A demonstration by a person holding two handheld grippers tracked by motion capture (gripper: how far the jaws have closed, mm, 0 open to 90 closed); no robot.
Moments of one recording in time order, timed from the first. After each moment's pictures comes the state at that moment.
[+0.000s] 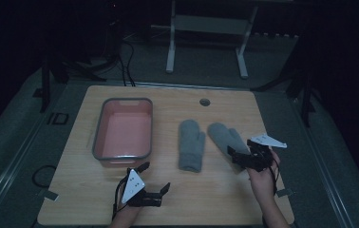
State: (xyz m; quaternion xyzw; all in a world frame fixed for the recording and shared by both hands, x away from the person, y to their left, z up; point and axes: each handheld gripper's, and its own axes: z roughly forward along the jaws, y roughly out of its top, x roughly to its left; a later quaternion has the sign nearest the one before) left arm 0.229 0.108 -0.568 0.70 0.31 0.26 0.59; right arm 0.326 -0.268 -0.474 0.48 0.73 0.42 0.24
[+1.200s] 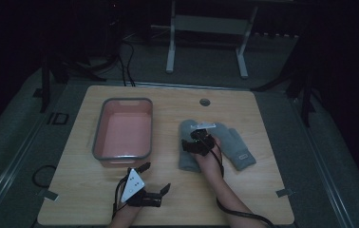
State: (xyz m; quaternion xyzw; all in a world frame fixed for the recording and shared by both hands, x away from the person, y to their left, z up) left arm 0.230 0.109 -0.568 0.70 0.31 0.24 0.60; right arm 0.402 -0.119 -0.534 0.47 0.80 0.33 0.19
